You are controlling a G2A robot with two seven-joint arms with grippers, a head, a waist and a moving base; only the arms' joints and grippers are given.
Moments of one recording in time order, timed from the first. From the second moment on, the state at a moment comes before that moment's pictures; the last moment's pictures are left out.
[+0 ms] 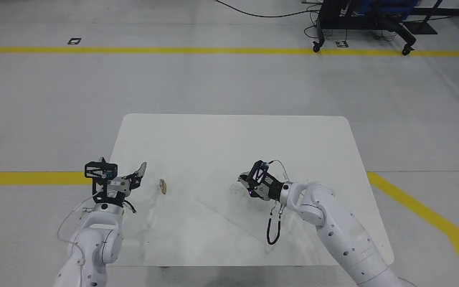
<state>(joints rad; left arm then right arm) 1.73 -1.15 -1.60 -1.80 1.33 0.00 0.00 -1.32 -1.19 1.10 -1.54 -1.20 -0.62 0.30</state>
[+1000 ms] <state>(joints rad) 1.66 -1.14 -1.67 -1.79 0.26 -0.55 -0.45 -1.24 -1.22 0.98 -1.34 -0.51 -1.01 0.16</state>
